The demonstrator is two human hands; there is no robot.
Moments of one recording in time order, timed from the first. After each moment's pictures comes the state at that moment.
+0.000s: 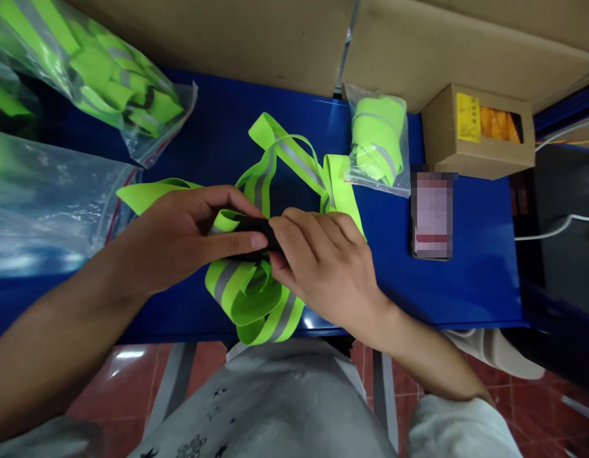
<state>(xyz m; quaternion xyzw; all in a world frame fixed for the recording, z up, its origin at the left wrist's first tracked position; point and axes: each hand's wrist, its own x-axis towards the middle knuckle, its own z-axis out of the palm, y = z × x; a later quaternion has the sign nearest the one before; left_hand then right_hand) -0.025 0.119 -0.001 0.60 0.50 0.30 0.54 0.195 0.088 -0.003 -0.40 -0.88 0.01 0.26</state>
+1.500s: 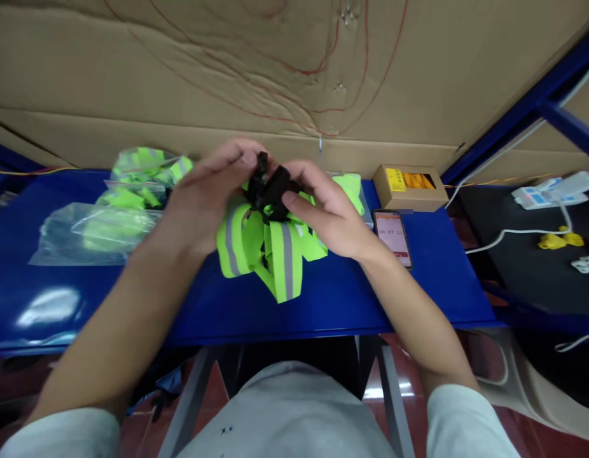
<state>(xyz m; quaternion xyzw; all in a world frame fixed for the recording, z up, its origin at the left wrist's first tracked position) 0.015 0.144 0.091 0.54 0.34 0.55 0.53 0.213 0.149 0.069 -0.32 -0.79 0.31 0.43</state>
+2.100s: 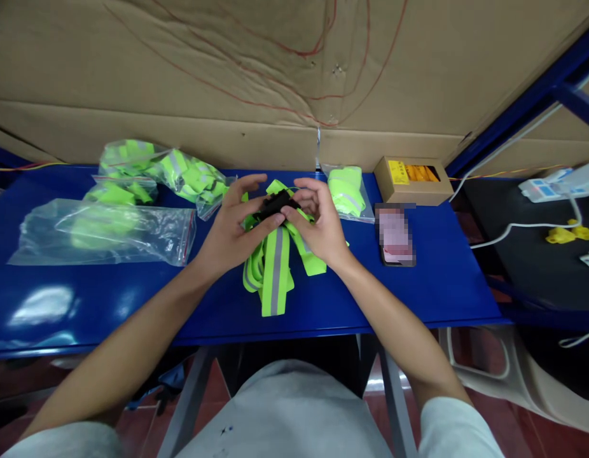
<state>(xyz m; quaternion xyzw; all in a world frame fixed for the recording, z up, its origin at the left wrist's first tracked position) -0.002 0.141 0.004 0.76 0.44 0.44 0.19 0.190 0.159 -0.023 -0.37 -0.69 0.34 0.52</state>
